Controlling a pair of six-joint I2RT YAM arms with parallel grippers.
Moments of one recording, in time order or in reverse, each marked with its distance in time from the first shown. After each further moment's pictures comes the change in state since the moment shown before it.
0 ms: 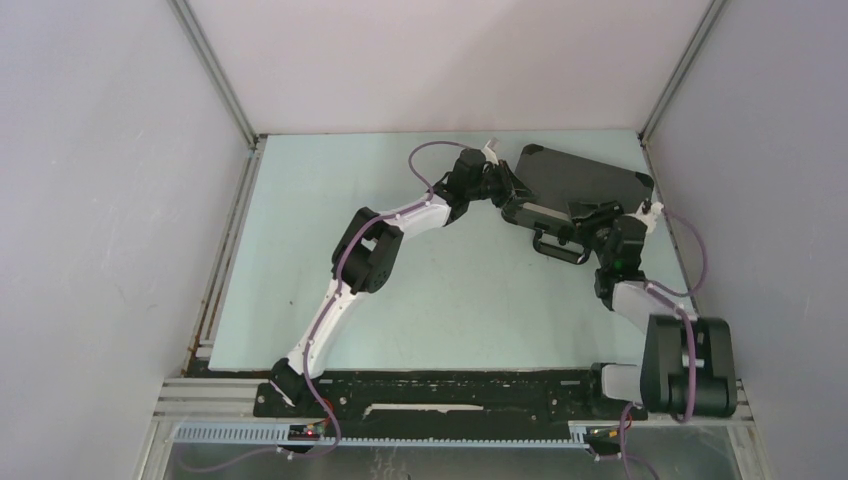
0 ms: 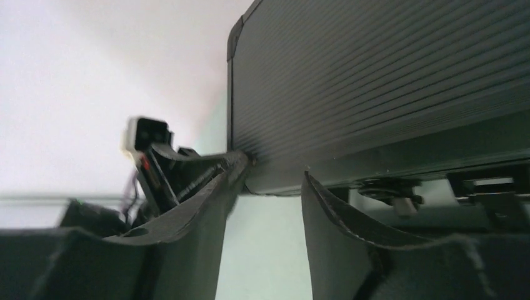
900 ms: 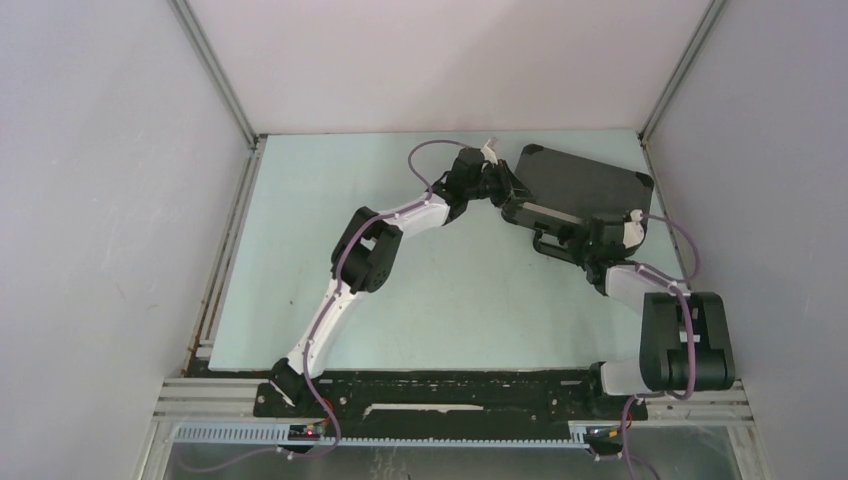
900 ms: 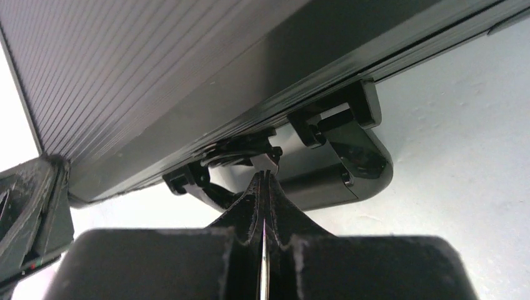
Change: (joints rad) left arm 0.006 0.000 0.000 -0.002 0.019 0.017; right arm 0.066 0.049 0.106 -0.503 0.173 -0.182
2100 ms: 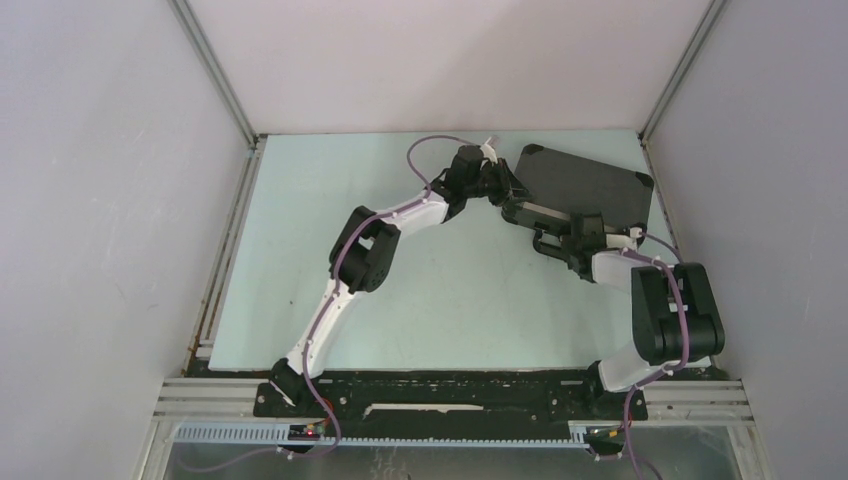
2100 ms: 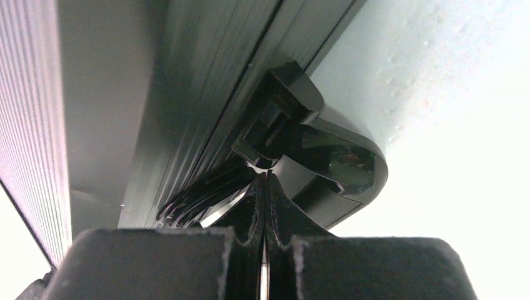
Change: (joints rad) left arm 0.004 -0.014 0.001 -0.035 0.005 0.069; right arm 0.090 0.200 0.093 -0.097 0.253 0.521
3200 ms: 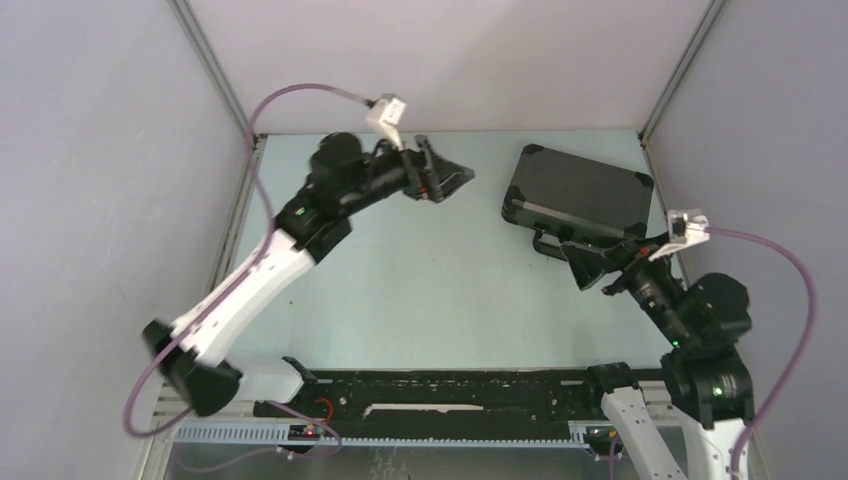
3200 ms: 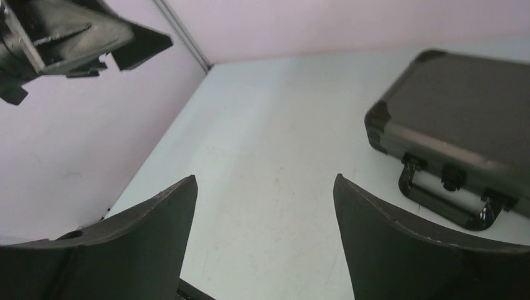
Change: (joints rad) left arm -0.013 -1.149 -0.584 -0.363 -0.257 0.502; right arm 0.046 -1.133 0.320 -0.622 -0.693 -1.052
